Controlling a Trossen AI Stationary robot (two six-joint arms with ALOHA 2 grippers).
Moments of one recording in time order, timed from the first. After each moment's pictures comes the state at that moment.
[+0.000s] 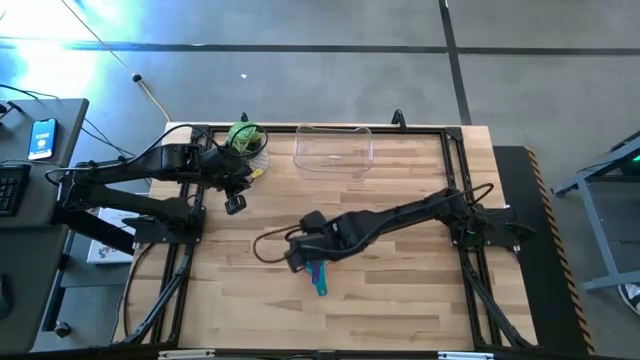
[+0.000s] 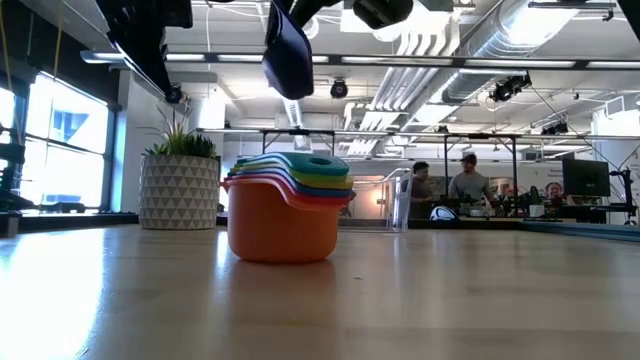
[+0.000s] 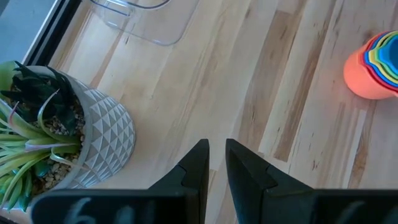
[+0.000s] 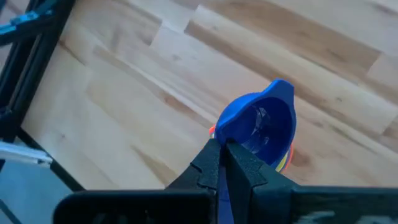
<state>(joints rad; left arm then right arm) 0.19 0.99 1.01 -1.05 -0.14 -0.13 0.29 2.19 2.21 -1.15 0.23 1.29</state>
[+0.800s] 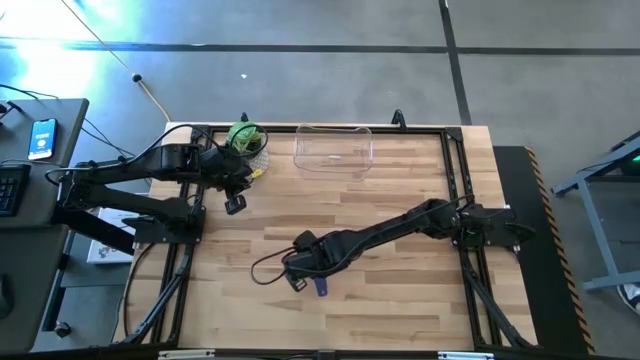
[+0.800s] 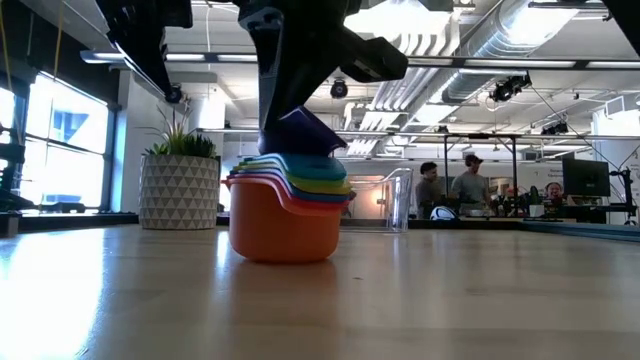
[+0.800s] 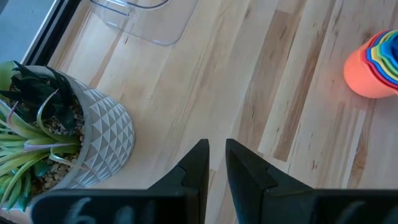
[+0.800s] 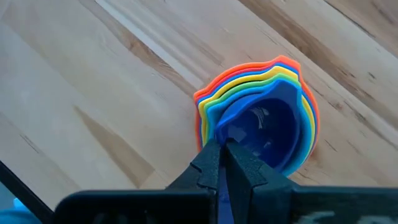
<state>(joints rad) 0.19 0.99 1.01 -1.05 -0.14 -0.13 0.33 2.33 2.21 -1.14 0.15 1.18</state>
